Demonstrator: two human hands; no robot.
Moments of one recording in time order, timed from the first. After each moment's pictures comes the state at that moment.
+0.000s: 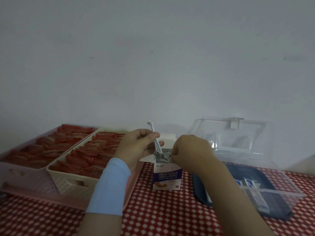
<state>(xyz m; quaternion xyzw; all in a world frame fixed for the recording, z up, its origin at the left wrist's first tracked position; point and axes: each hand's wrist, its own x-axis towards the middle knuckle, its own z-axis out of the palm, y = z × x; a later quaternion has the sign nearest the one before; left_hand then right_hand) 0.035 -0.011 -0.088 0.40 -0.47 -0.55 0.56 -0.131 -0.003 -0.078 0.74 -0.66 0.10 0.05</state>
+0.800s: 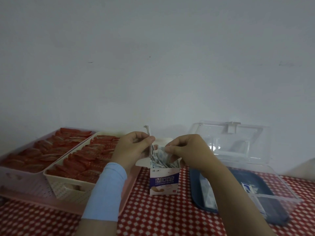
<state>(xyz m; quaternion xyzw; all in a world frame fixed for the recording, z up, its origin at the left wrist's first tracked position) 0.036 -0.012 -0.086 0.44 -0.50 -0.49 0.57 -0.149 0.002 -0.072 0.64 -0.54 0.41 -0.35</state>
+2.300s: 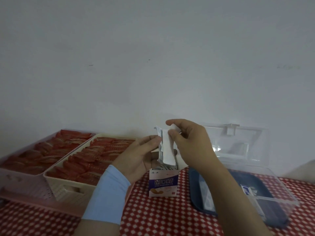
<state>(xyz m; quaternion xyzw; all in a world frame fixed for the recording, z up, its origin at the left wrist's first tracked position) 0.024 0.002 -0.079 0.26 -0.47 -0.69 0.49 -0.139 0.015 -0.054 0.66 -0.47 0.54 -0.22</state>
